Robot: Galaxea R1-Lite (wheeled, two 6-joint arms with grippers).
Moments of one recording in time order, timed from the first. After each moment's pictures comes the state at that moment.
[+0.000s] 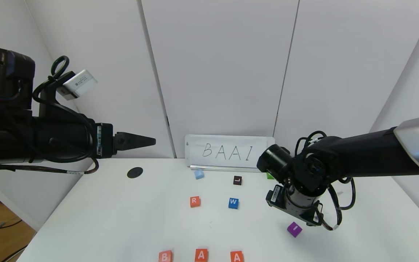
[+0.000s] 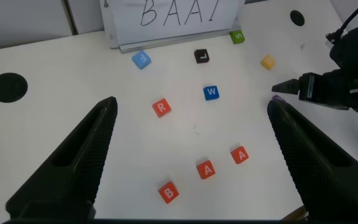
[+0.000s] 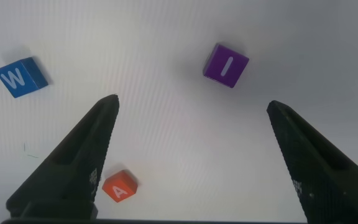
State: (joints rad) left arm -0.17 1.48 -1.15 0.16 -0.35 -0.09; right arm 0.60 2.15 -1.49 0.67 -0.28 1.14
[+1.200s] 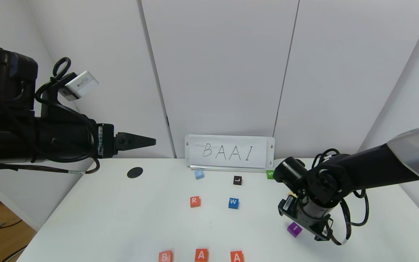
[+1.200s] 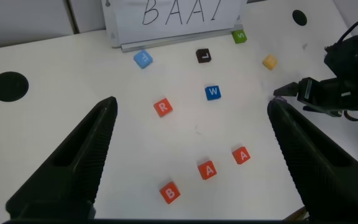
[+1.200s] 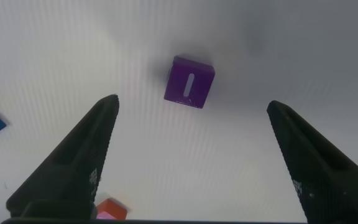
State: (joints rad) left arm -0.17 1.49 -1.15 0.16 -0.35 -0.08; right arm 0.51 2.15 -1.27 0.47 -0.20 1.22
